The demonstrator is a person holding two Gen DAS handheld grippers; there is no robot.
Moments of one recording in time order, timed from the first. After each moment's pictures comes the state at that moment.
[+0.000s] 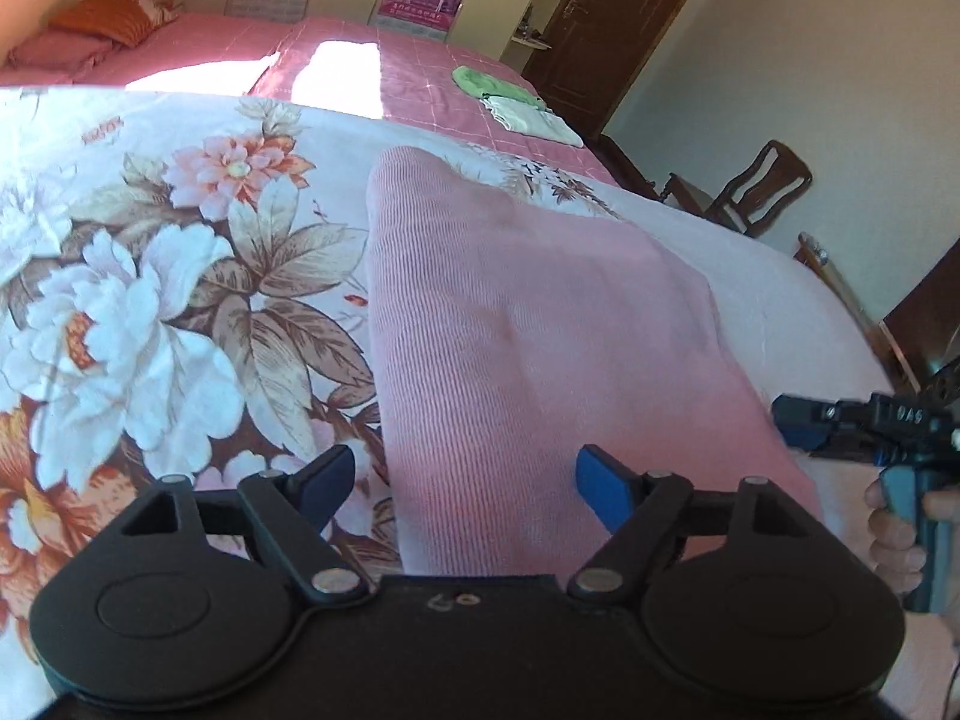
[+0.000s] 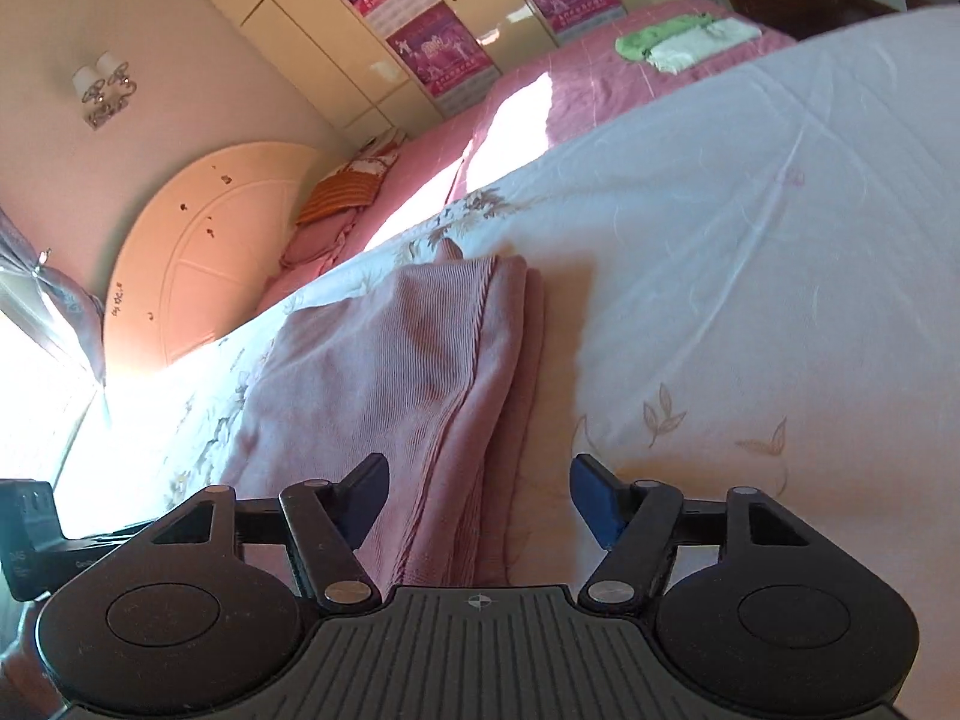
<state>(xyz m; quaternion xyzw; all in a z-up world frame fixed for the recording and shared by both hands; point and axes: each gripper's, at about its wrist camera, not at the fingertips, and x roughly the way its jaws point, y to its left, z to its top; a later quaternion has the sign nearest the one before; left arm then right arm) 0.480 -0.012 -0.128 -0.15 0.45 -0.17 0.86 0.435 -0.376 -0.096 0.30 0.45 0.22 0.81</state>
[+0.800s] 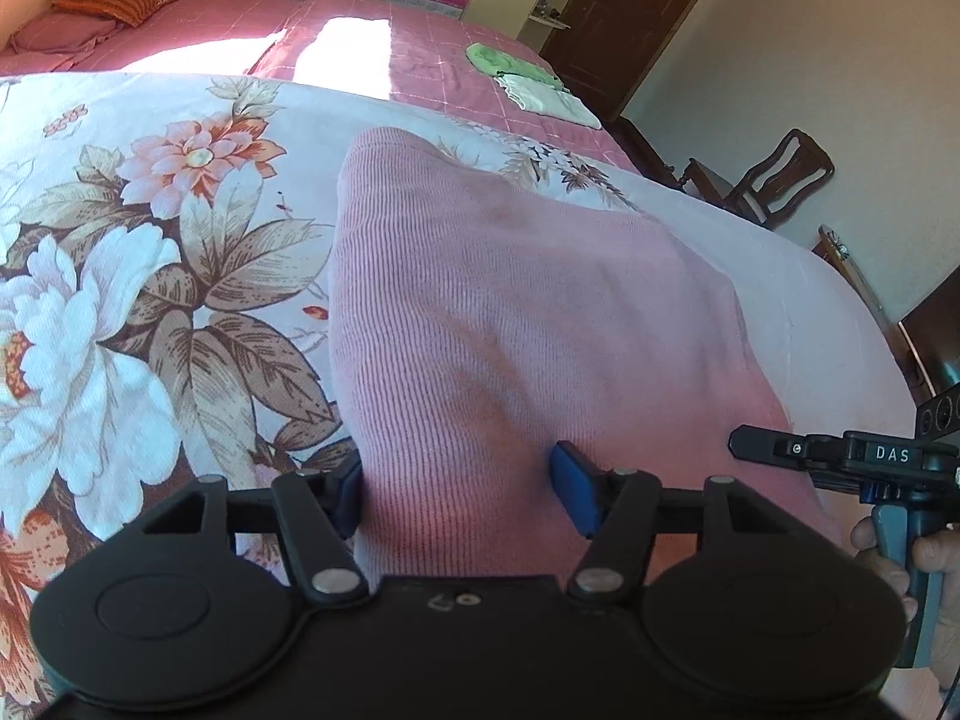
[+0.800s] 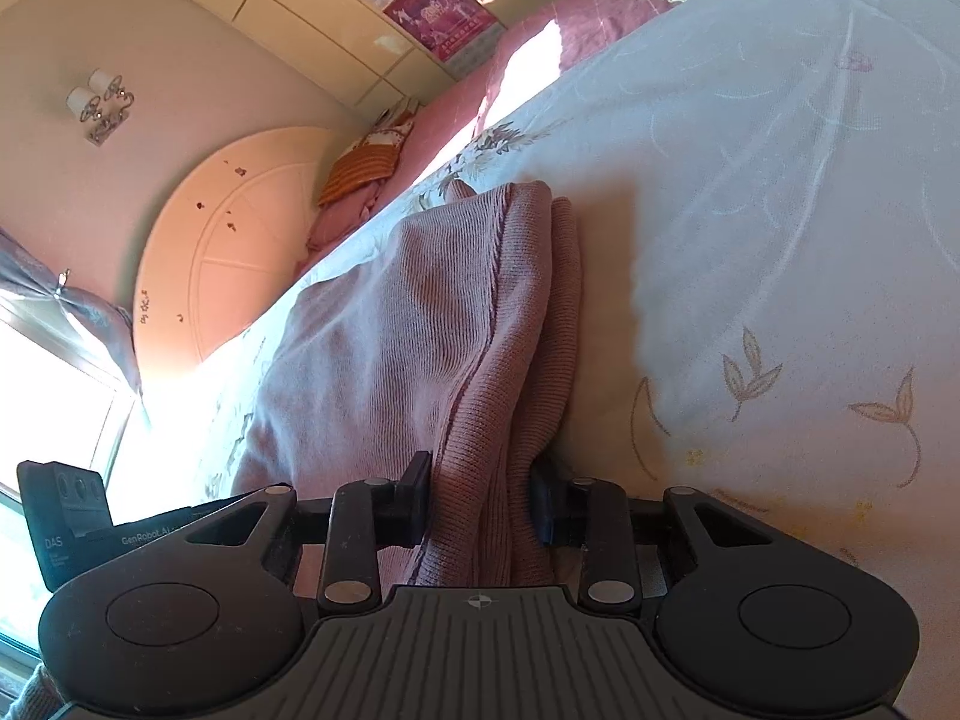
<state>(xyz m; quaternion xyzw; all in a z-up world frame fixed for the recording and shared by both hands) 0.513 -0.046 -0.137 -0.11 0.47 -0.15 0.86 0.452 -0.375 -0.114 0.31 0.46 0.23 0.80</state>
